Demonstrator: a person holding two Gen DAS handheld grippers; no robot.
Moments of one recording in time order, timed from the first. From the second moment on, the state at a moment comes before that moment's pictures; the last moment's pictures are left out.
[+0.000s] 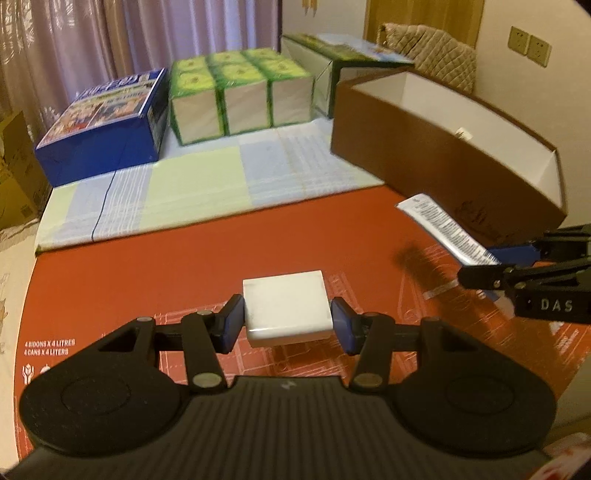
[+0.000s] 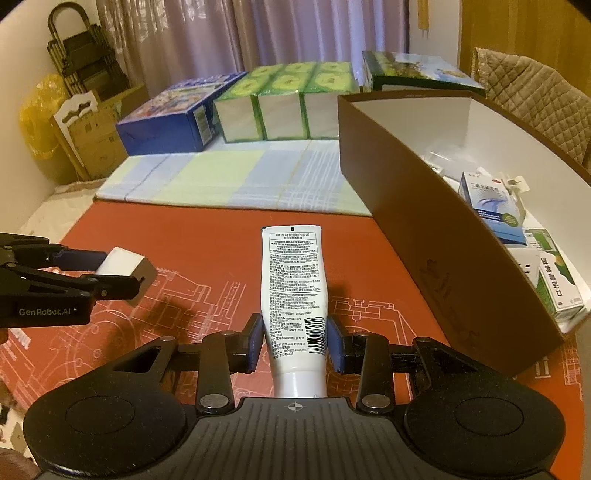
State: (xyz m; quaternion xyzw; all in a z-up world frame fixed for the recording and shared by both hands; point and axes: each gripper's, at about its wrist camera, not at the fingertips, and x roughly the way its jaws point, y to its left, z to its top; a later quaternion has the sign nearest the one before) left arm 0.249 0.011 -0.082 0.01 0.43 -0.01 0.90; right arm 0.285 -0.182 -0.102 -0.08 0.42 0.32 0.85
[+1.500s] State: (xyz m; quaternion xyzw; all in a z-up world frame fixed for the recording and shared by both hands) left arm 0.411 -0.198 -0.021 0.06 0.38 -0.18 0.91; right arm 0.402 -0.321 -0.030 -0.04 0.41 0.24 0.88
